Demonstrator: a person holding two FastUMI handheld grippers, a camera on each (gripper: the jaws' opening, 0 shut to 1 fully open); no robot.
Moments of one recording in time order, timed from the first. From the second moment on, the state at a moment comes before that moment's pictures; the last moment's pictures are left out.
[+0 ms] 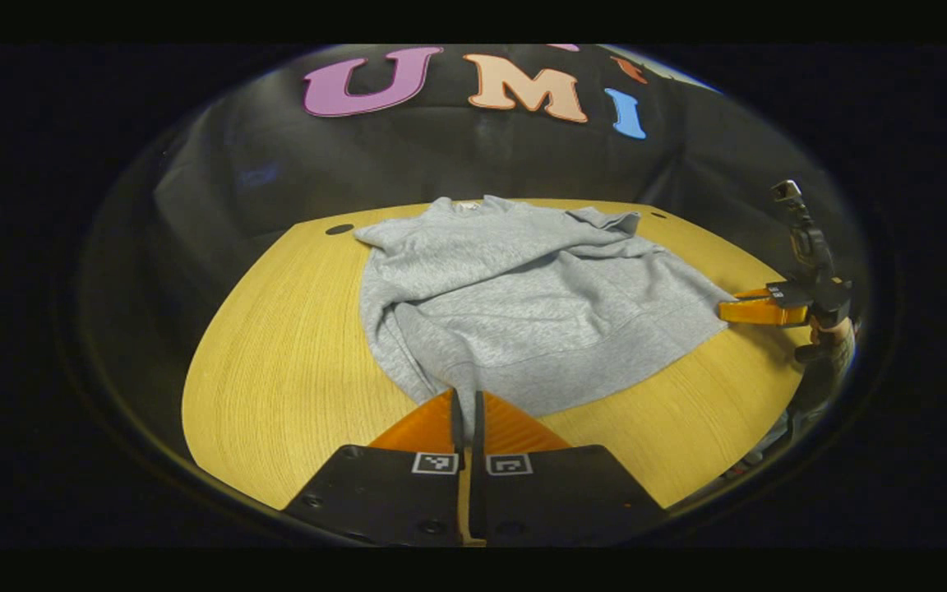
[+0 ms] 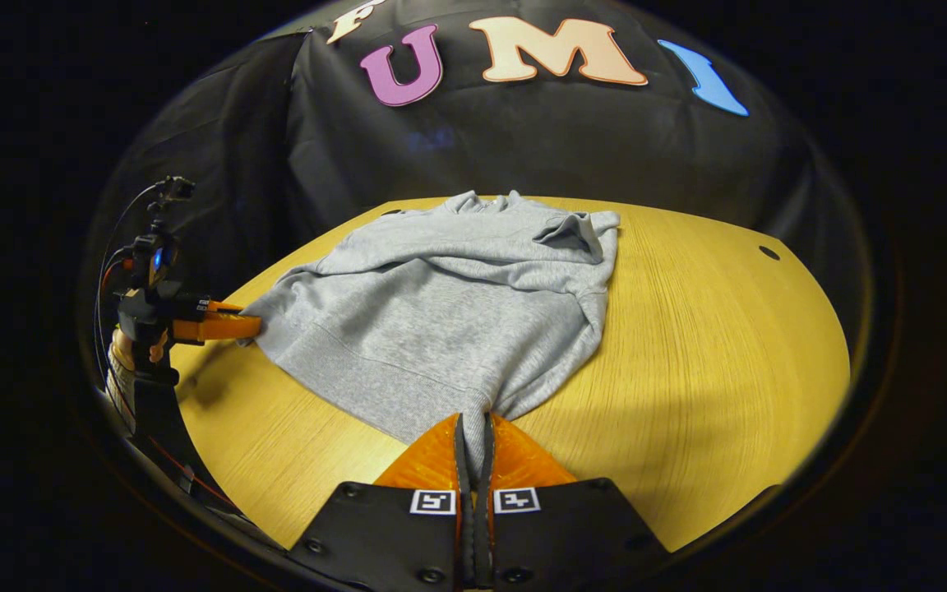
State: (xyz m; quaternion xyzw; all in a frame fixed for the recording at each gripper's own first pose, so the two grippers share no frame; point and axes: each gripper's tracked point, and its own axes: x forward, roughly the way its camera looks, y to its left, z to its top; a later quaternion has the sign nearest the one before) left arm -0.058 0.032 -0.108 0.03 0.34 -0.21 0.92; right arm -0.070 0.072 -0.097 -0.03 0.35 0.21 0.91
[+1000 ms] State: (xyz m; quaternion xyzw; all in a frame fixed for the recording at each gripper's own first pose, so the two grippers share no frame) left arm 0.044 -0.002 0.038 -0.02 0.17 -0.21 0.96; right arm 0.040 0.088 0.035 -0.07 0.23 0.23 0.95
